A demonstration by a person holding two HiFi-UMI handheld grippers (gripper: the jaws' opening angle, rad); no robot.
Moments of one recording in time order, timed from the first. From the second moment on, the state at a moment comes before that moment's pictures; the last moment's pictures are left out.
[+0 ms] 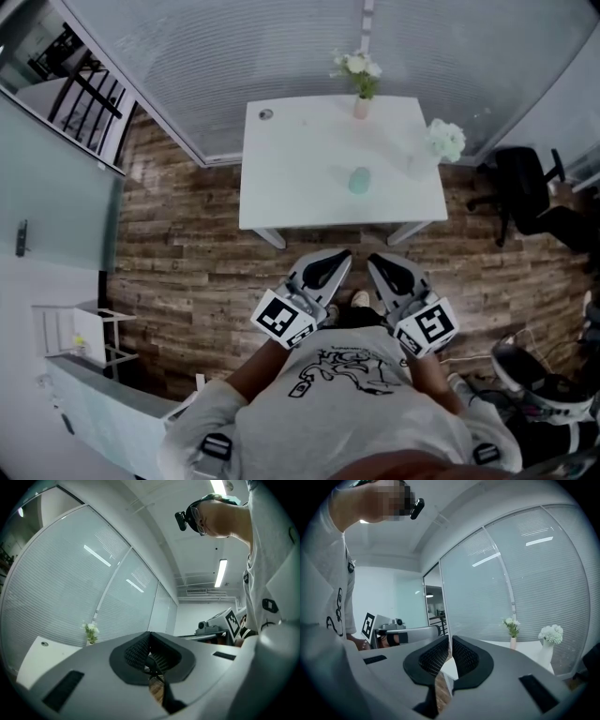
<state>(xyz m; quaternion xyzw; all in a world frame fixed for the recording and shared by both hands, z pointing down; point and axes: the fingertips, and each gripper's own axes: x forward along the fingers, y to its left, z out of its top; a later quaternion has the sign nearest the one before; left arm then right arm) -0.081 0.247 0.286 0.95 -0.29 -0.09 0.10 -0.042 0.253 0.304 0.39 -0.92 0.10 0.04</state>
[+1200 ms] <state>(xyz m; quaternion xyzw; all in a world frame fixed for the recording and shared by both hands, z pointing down) -0.039 0.161 0.289 0.94 -0.30 -0.08 0.10 0.000 0.163 0.307 0.38 -0.92 0.10 0.02</state>
